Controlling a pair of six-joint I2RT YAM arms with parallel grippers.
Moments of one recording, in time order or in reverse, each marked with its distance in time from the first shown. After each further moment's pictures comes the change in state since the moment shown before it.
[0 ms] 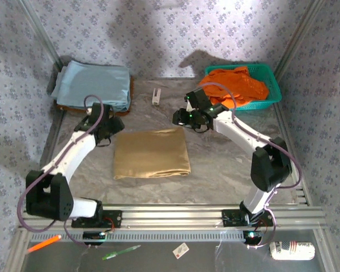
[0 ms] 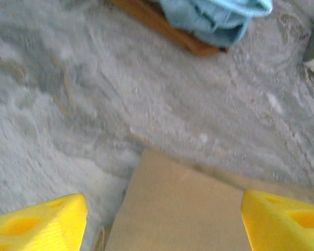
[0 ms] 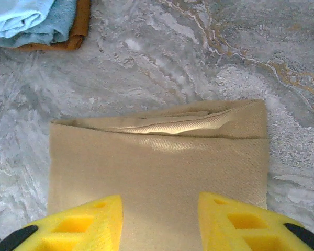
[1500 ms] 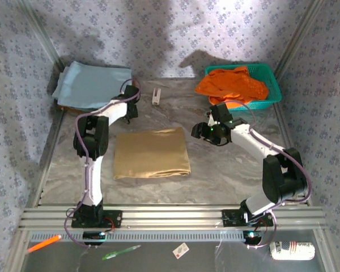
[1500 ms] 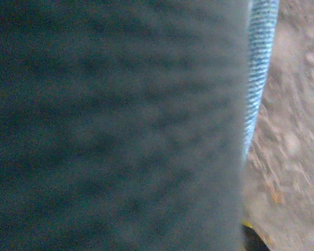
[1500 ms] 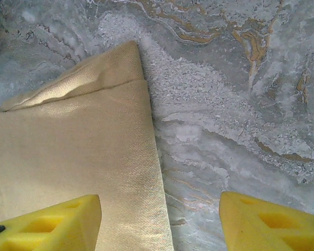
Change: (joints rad) left arm -0.084 0.816 0.601 0.021 -0.203 0.275; right arm -0.188 -0.161 -0.356 0.045 -0.080 -0.025
